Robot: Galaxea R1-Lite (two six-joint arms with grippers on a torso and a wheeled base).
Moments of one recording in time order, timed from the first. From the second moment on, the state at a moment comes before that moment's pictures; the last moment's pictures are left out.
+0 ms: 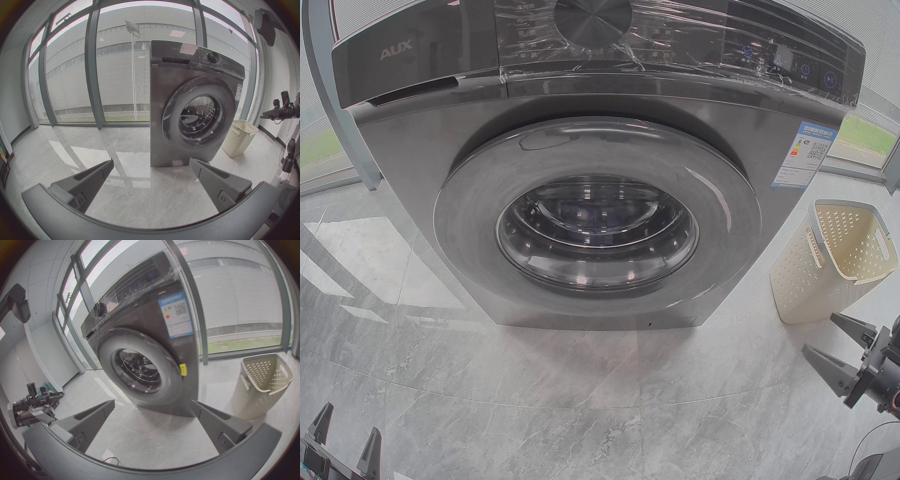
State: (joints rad) left arm 0.00 0.02 -0.02 0.00 0.00 0.00; right arm 0.55 0.94 -0.13 -0.79 -0.03 0.14
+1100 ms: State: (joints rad) left arm 0.00 0.02 -0.02 0.00 0.00 0.00; right arm 0.00 0.03 -0.02 0.00 -0.02 -0.01
